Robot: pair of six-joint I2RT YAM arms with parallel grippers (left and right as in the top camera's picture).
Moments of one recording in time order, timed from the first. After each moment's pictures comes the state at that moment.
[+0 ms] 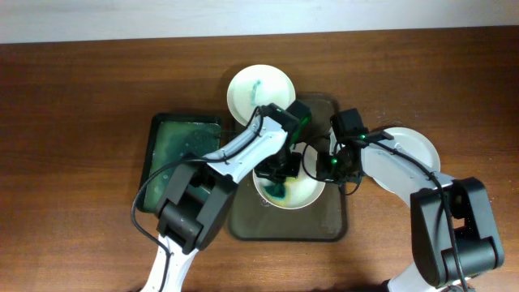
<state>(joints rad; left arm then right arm) -0.68 2.25 1.74 -1.14 0.16 -0.44 0.22 1.77 0.99 -0.61 -0.21 0.34</state>
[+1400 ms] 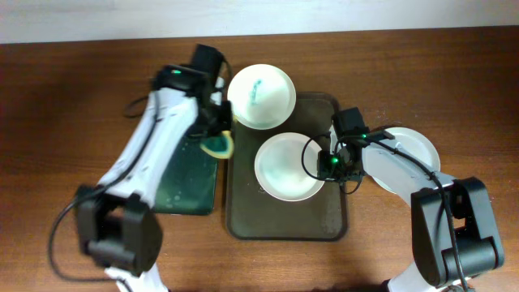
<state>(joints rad) -0.30 1.90 1.75 -1.22 0.07 -0.34 0.22 1.77 0.99 -0.61 -0.20 0.30</state>
